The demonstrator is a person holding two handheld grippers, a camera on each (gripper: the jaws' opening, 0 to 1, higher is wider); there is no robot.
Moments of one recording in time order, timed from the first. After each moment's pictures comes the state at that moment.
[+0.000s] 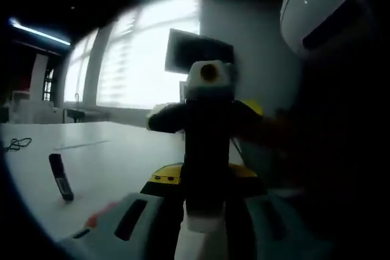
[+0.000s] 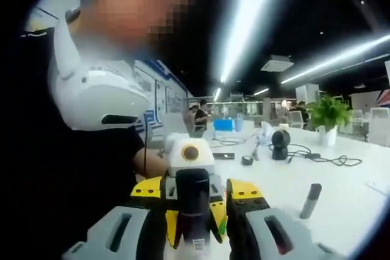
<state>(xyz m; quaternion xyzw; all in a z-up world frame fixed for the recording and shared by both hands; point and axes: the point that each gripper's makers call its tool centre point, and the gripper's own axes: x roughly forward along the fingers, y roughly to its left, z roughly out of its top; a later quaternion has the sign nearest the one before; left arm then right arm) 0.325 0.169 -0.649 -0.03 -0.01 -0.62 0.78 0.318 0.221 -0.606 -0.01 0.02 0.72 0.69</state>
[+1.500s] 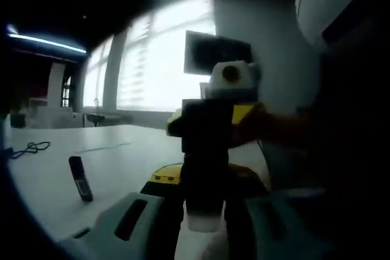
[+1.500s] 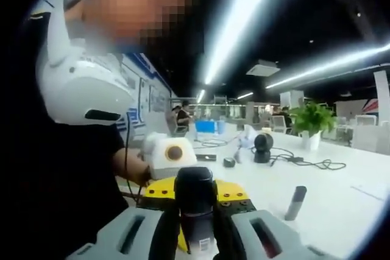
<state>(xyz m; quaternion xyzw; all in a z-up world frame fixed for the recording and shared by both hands) 0.348 0.177 -0.648 -0.02 -0.03 -0.55 0.83 0.335 0.226 -0.608 -0.01 0.00 0.67 0.75</state>
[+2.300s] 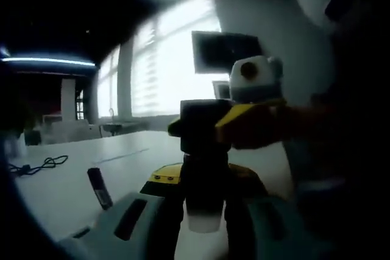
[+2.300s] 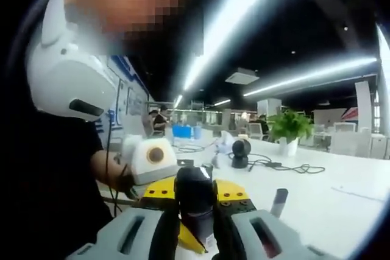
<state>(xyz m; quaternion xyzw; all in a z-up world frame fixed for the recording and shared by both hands) 0.367 0.183 -0.642 0.03 -0.06 -0.50 0.86 0.351 0.222 -0.603 -0.01 -0.03 0.59 0.81</state>
